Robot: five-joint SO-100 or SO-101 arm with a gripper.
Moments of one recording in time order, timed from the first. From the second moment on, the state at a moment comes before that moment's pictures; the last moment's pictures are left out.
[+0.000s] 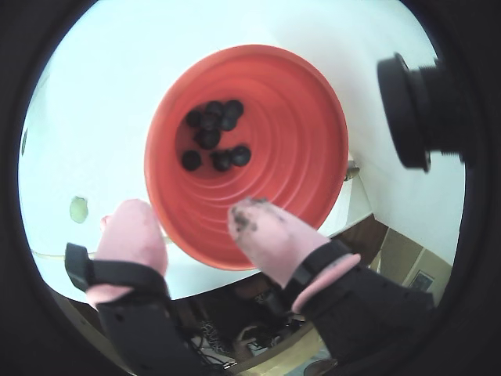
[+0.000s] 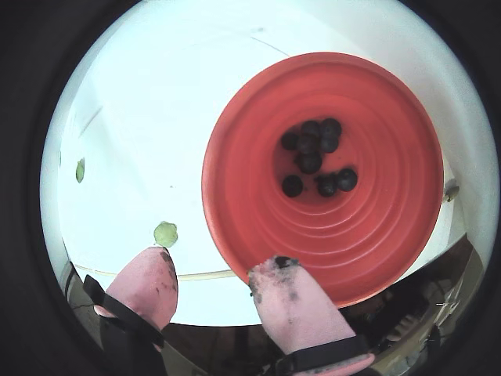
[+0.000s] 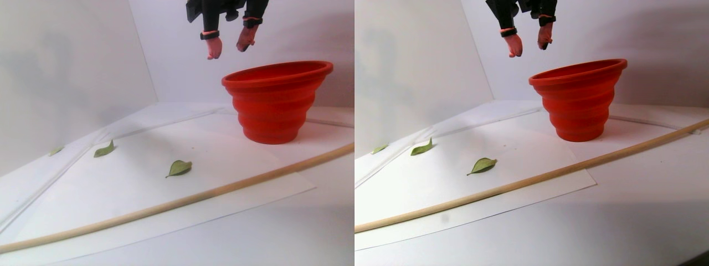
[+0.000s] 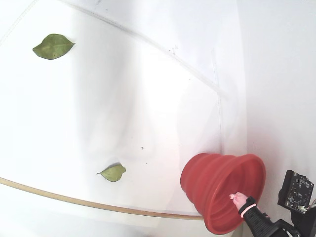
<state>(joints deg) 21.4 142.9 141.9 27.7 -104.9</state>
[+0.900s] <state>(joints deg) 12.0 159.0 141.9 41.9 -75.3</state>
